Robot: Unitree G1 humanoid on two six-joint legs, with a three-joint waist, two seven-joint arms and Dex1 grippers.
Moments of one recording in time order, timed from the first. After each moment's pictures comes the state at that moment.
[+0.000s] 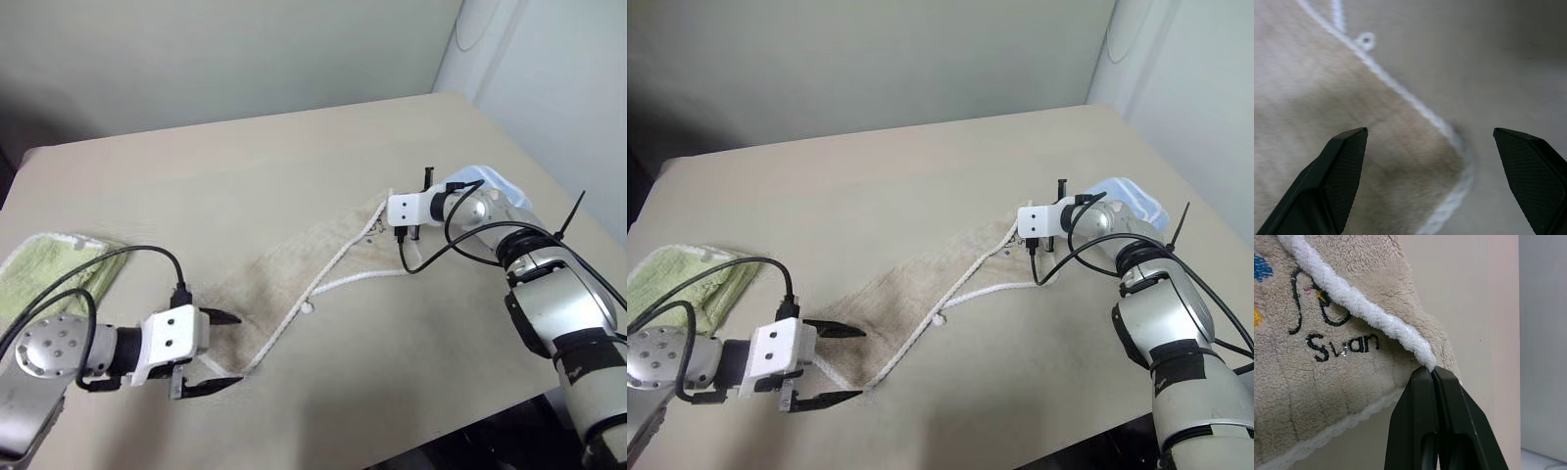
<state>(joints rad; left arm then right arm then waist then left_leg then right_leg) 0.26 1.09 0.27 -0.51 -0.36 0.24 -1.22 -1.24 -0.49 0.48 1.32 -0.59 -0.67 0.48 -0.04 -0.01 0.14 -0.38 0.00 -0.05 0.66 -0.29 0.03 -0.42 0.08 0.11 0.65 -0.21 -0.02</state>
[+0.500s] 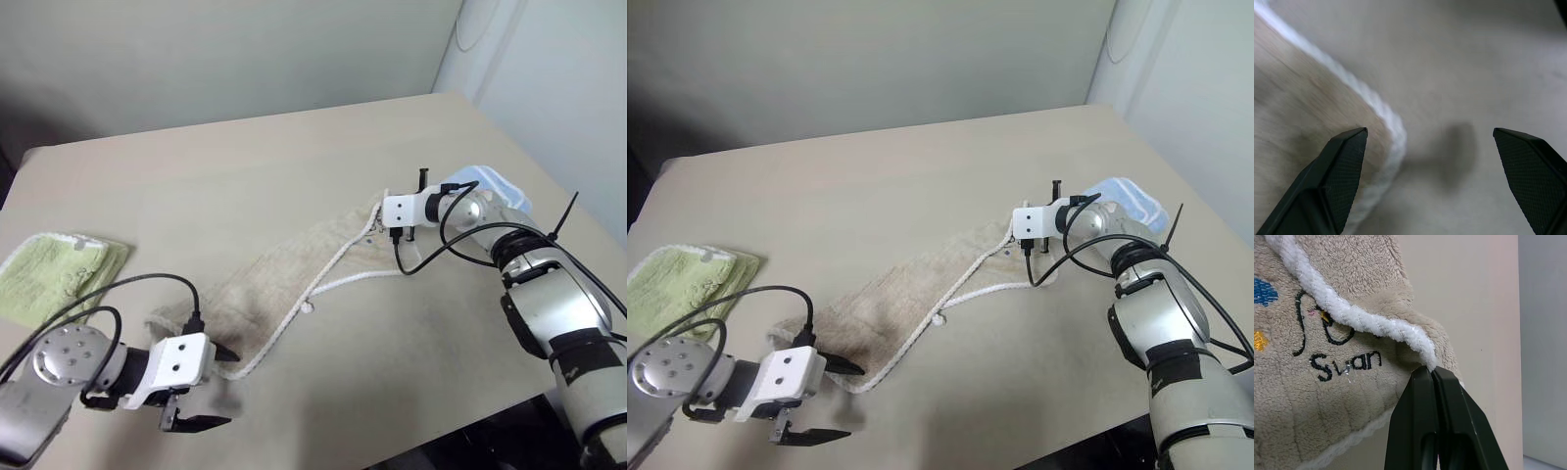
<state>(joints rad) 0.27 1.13 0.13 -0.45 -0.26 0.22 -1.29 -1.24 -0.47 0.48 1.31 -0.58 -0.67 0.48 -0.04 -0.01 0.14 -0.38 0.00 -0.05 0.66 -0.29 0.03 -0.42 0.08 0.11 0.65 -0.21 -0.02</state>
